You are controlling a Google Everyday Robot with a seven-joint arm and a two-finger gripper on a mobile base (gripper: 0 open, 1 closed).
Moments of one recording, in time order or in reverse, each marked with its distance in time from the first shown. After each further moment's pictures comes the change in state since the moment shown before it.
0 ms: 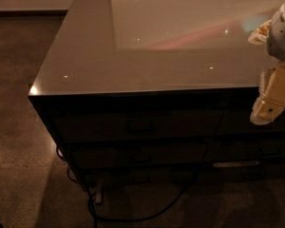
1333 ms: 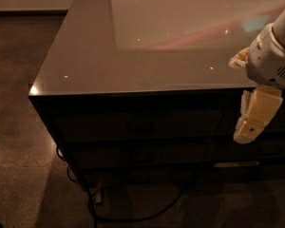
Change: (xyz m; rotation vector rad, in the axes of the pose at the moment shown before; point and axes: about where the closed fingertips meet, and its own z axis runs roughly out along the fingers) arm -0.010 0.026 0.043 -0.115 -0.058 -0.013
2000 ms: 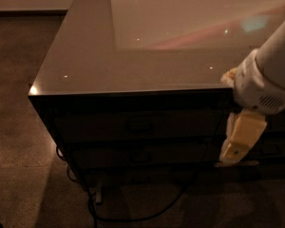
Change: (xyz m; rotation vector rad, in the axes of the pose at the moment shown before) arm -0.009 0.024 0.028 0.028 0.011 0.001
